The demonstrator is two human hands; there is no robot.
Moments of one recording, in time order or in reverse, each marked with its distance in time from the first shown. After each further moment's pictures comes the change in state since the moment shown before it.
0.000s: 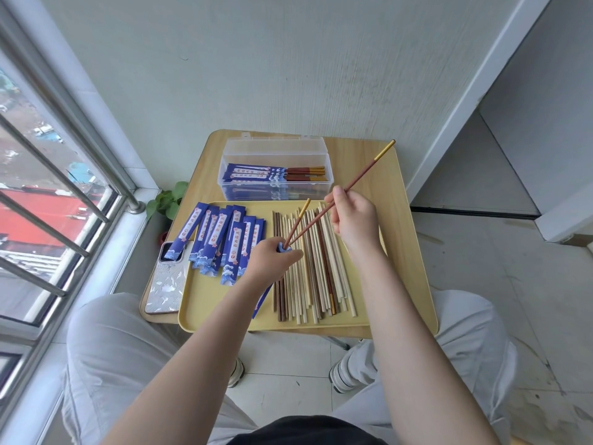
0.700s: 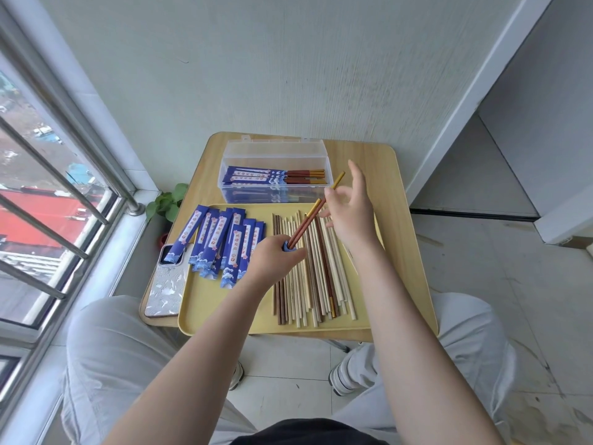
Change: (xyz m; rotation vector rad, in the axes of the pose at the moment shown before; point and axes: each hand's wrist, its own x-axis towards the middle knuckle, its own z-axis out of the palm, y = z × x) left_hand -0.003 0.016 0.001 0.184 0.021 0.090; right_hand 0.013 -0.009 0.004 -0.286 0.025 -0.117
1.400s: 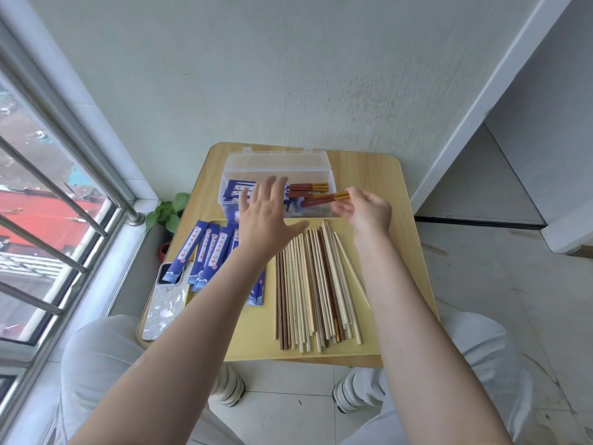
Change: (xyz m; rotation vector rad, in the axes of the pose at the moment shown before) left_hand 0.064 0.037 -0.044 0.628 0.380 0.369; right_hand 0.051 0.000 0.001 0.670 0.214 0.450
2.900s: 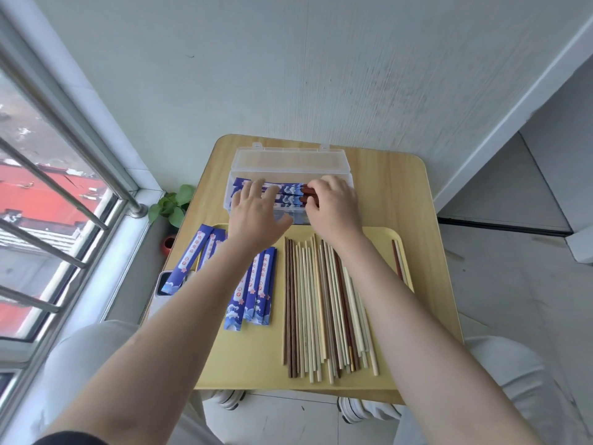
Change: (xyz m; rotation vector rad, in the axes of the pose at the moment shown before) left_hand 0.049 -0.058 0.028 0.035 -0.170 -0.116; right_hand 0.054 0.049 0.065 -1.372 -0.332 -0.855
